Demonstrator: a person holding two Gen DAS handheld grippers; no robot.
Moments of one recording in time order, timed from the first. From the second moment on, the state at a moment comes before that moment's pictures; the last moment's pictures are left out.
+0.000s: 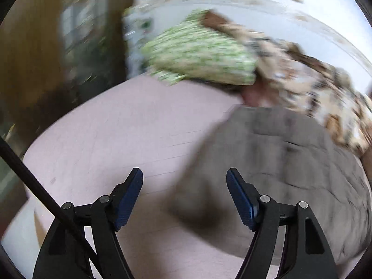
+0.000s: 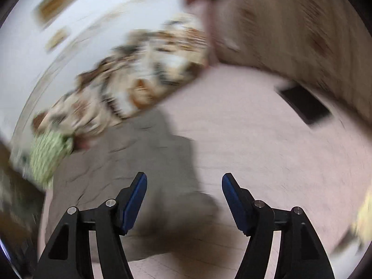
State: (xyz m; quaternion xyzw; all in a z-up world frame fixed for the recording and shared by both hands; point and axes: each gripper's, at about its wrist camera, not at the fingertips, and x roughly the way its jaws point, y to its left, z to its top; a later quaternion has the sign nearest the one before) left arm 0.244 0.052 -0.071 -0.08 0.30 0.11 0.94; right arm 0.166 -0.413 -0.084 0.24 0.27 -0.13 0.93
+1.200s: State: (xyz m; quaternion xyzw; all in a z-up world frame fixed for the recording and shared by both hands) left arm 0.086 -0.035 -0.076 0.03 0.26 -0.02 0.97; right arm 0.063 -0.251 -0.085 0.03 0.20 0.00 0.98
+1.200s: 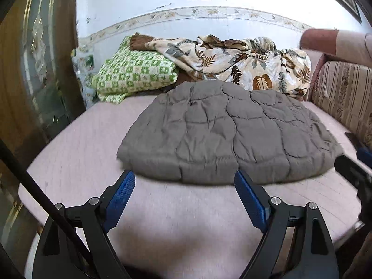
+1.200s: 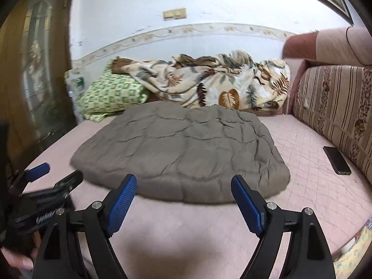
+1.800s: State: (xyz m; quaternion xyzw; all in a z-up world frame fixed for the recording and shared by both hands) left arm 0.037 -0.024 -0.011 0.02 0.25 -0.04 0.97; right arm 0.025 -0.222 -0.019 0.05 0.20 0.03 0.98
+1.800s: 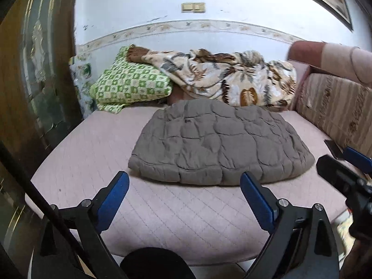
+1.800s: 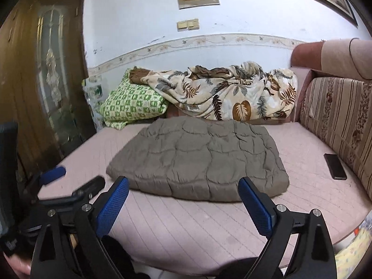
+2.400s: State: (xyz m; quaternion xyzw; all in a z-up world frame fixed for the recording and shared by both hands) left arm 0.060 -0.024 -0.055 0.01 0.31 -0.03 0.95; right arm 0.028 -0.206 -0.045 0.05 0.22 0.02 0.97
